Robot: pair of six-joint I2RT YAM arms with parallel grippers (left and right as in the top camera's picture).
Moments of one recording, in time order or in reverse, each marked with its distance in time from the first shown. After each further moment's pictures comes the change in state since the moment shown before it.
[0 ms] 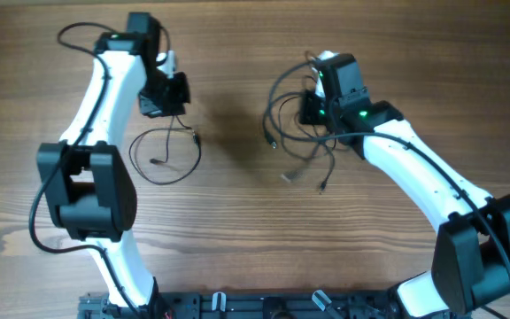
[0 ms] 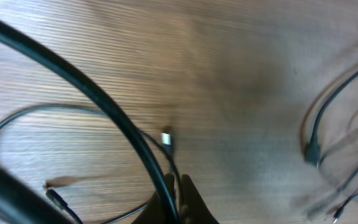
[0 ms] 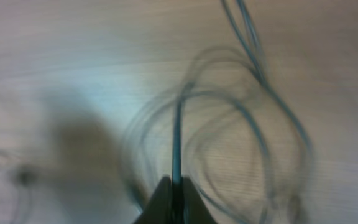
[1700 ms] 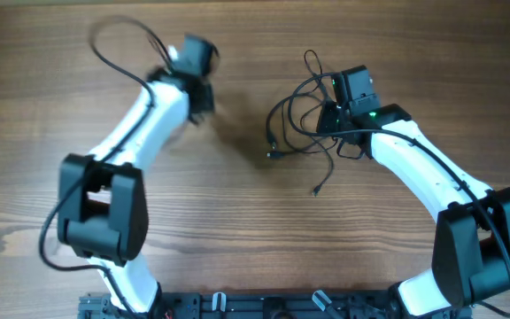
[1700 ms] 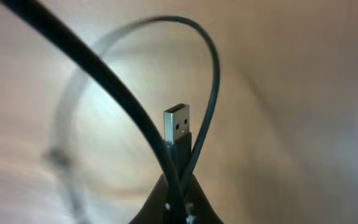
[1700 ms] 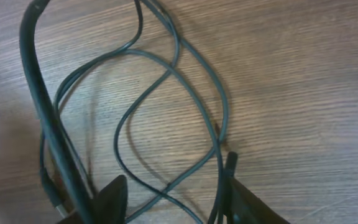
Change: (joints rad) left arm -0.156 -0.124 -0.219 0.445 -0.490 -0.116; right arm -0.055 0.016 -0.056 -0.037 0.052 0.057
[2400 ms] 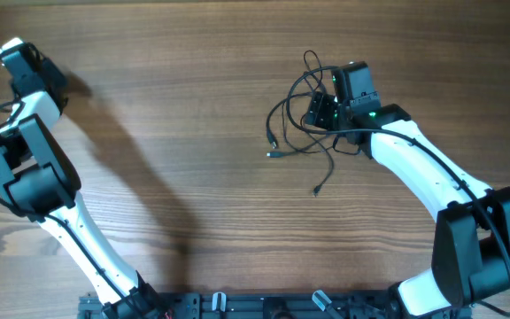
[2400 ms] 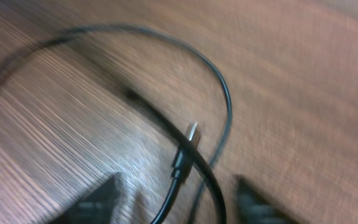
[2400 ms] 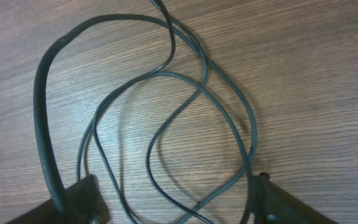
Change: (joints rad) left arm 0.699 0.447 0.128 0.812 0.130 0.179; right arm 0.000 0.003 -0.001 0.087 -0.052 0.046
